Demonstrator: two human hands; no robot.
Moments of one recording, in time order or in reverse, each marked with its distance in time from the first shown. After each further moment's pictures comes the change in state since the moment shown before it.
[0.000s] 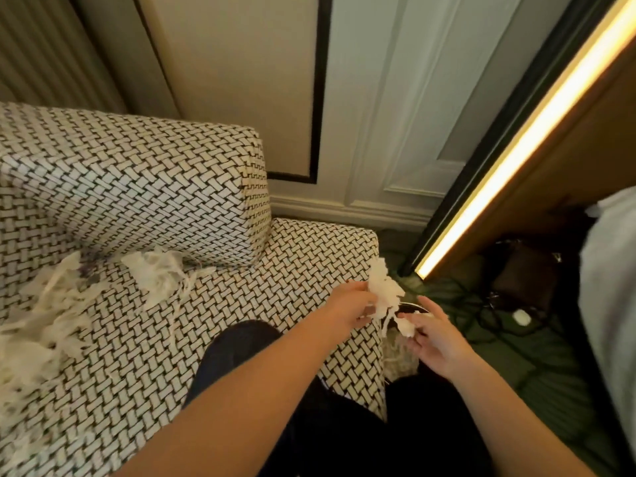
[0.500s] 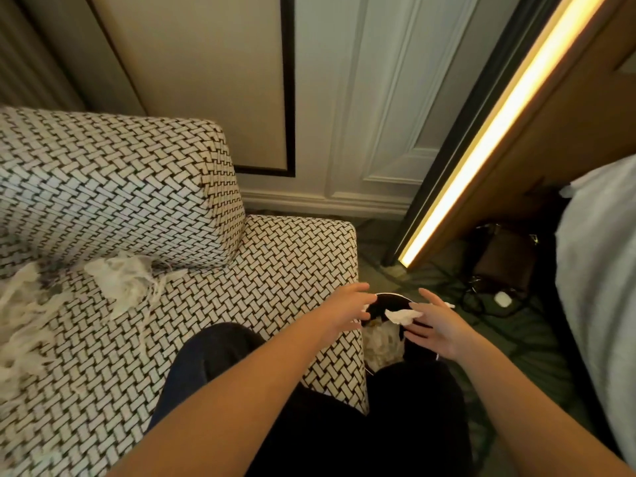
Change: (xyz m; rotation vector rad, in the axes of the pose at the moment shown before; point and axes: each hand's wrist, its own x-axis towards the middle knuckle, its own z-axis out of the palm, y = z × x) left_hand 0.007 -0.006 0.025 0.295 -0.131 -0.007; right_hand 0.029 -0.018 -0.052 -0.176 0.053 0.083
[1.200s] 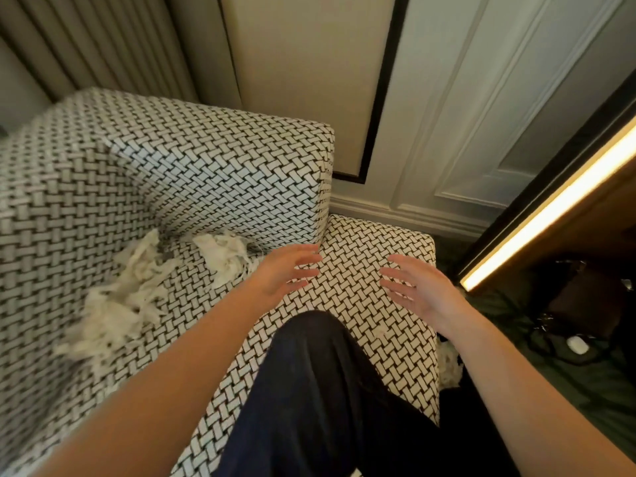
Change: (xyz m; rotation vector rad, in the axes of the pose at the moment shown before) left_hand -0.098 -0.029 -0.190 -0.283 0.369 0.226; right_hand -0.073 -0.022 0.171 -0.171 -0.301 -0.246
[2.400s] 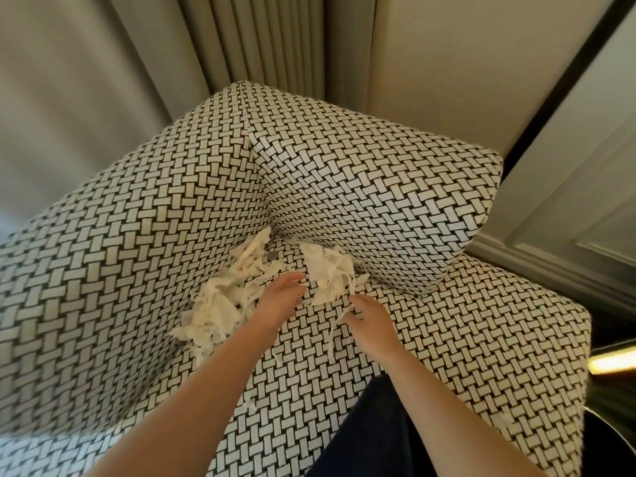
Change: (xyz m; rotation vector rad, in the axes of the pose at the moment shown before) left_hand 0.005 -0.049 -0.158 -0.038 0.515 -0.055; right_hand 0.084 0.087 0.215 -1.112 -0.317 -0.459
